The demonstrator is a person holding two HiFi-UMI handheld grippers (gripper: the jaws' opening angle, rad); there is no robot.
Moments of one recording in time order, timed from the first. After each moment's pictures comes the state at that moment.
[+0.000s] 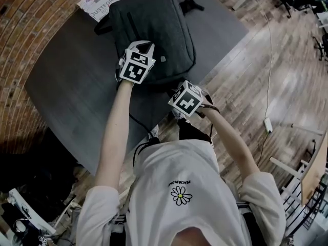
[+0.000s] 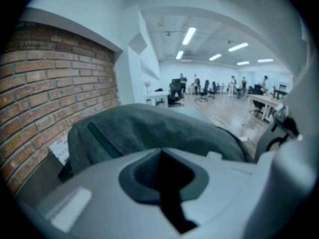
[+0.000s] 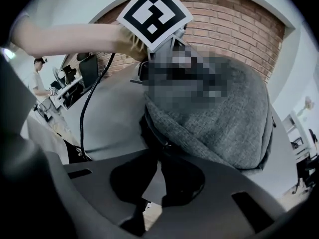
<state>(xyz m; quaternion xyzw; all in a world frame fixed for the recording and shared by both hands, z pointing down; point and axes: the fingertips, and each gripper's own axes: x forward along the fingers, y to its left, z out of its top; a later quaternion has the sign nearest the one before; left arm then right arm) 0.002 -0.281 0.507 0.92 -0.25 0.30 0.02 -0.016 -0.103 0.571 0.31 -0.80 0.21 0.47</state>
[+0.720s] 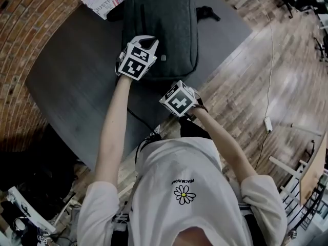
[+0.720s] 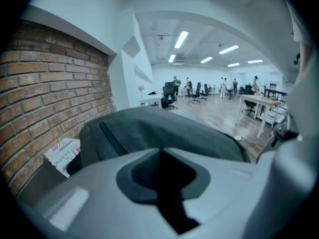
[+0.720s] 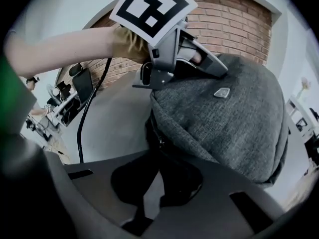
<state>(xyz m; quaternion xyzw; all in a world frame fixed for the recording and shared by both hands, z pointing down) -0.005 -0.283 0.499 0.94 -0.21 0.29 0.00 -0.067 -0.115 0.576 0.35 -0.80 0.27 0.42</state>
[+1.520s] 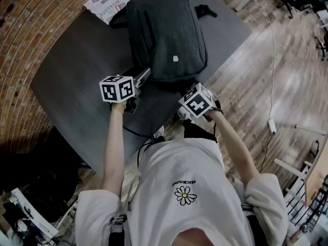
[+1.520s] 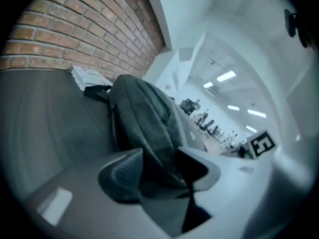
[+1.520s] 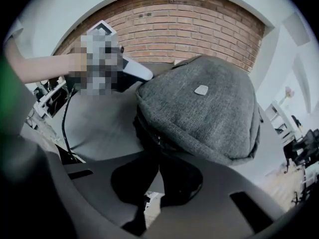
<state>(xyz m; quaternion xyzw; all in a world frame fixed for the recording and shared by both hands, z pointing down) -0.094 -0.221 0.532 0.89 -0.25 0.17 0.34 0.006 -0.097 0.571 0.40 -0.76 0.23 0.46</state>
